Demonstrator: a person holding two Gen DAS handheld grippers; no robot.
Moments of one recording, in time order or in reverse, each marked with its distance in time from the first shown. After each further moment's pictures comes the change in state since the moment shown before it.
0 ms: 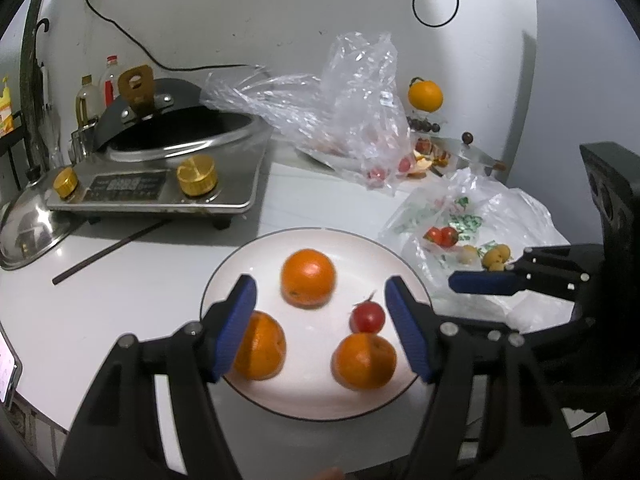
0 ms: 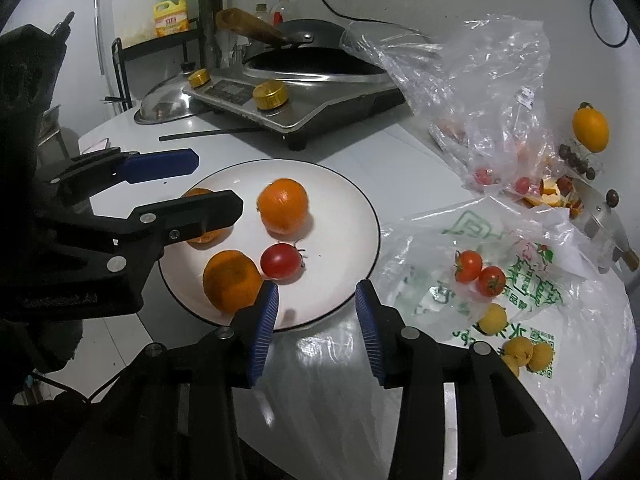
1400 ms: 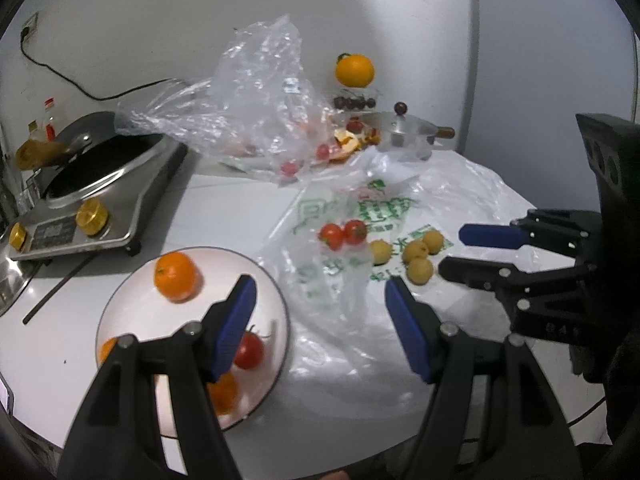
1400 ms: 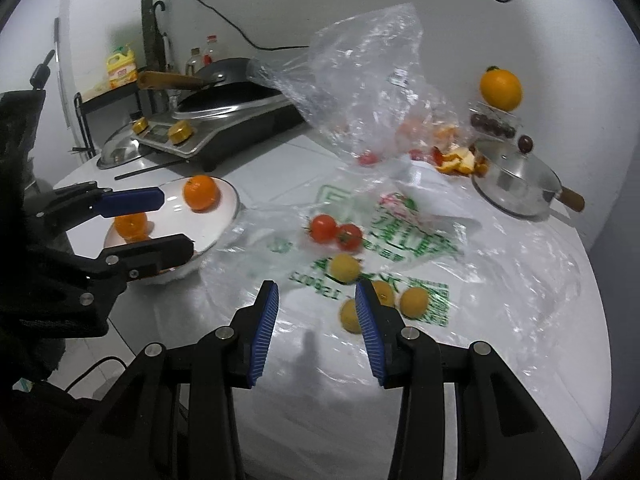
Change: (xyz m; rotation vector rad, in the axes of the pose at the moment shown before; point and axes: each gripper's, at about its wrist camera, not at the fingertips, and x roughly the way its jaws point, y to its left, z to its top) left arm 0.020 -0.119 0.011 0.158 0.055 -0.062; right arm -0.066 -0.106 -0.060 0.166 -0.102 -0.093
